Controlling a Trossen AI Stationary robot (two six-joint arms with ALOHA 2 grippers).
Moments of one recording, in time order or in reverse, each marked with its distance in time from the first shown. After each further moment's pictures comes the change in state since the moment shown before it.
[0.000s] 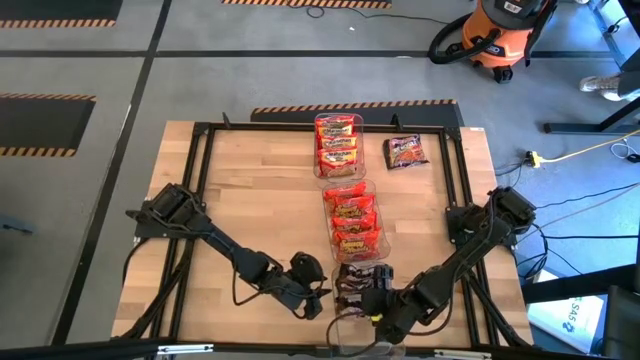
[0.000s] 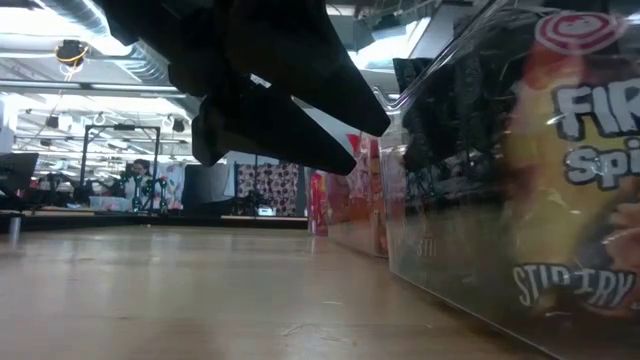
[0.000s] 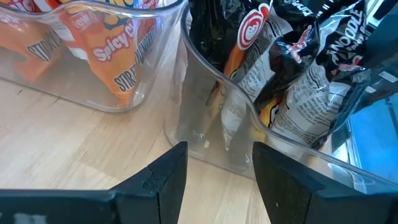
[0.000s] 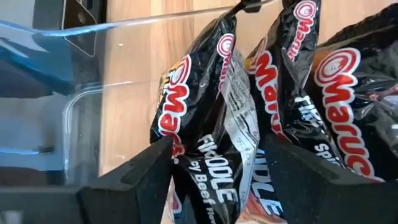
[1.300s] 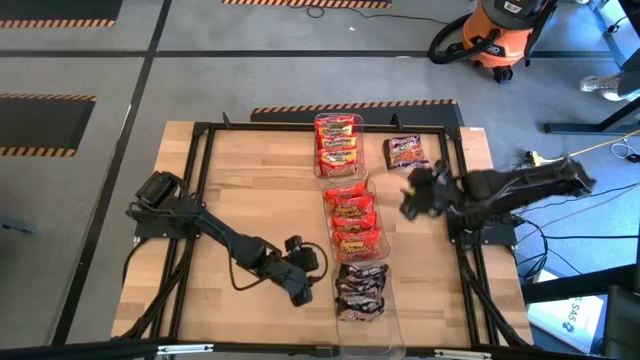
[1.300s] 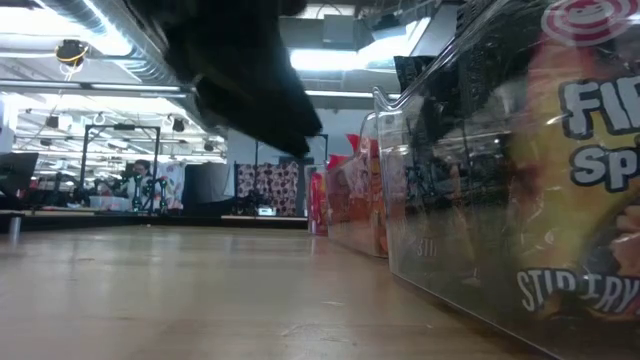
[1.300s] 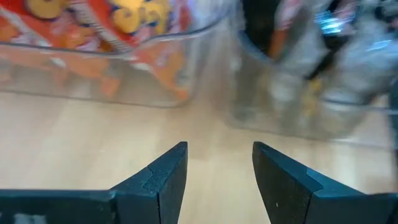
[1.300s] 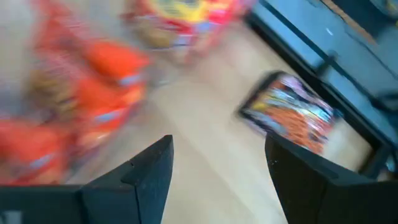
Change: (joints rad) left arm 0.062 -0.135 -0.002 -0.294 0.094 0.225; right arm -0.549 -0.796 -0.396 -0.412 0.286 -0.050
